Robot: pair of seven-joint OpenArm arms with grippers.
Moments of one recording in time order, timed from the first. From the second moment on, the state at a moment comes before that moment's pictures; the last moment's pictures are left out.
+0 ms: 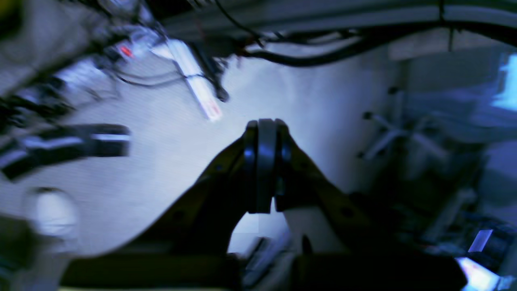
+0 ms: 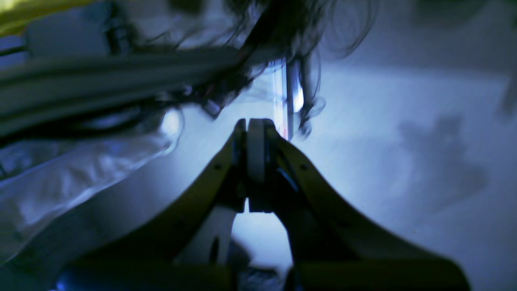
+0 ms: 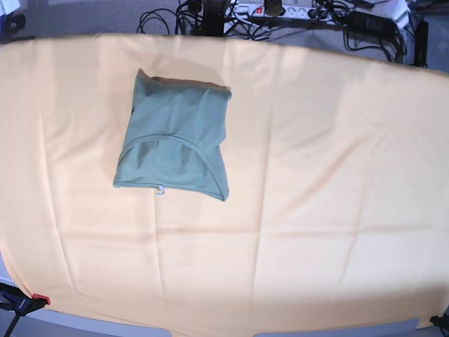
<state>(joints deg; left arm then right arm) 73.5 -29.5 -42.9 126.2 -87.5 -39.0 80.4 -65.8 14.1 55.6 113.7 78.6 41.8 -81.9</state>
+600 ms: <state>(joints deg) 43.7 -26.5 -2.9 76.6 -53.5 -35.2 59.9 -43.2 17.1 17.9 68.0 38.5 41.6 -48.9</state>
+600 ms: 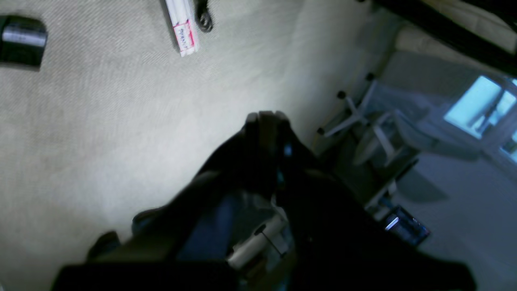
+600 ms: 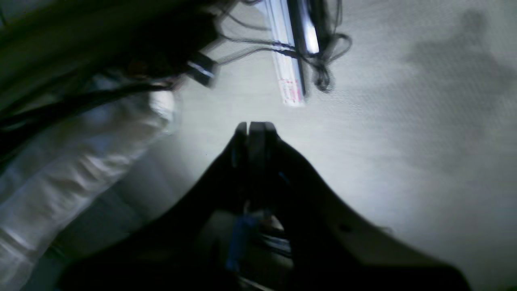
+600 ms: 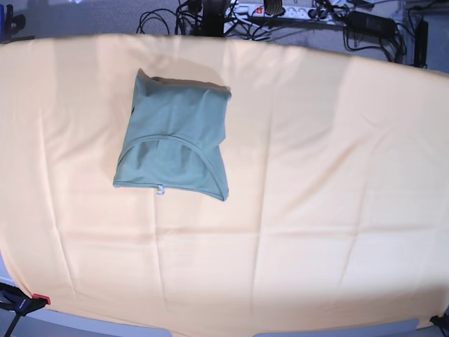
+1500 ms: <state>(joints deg) 20.8 -4.1 5.4 37.0 -10.3 -10.6 2.3 -18.3 8.3 -16.4 34.2 3.2 16.8 -7.8</state>
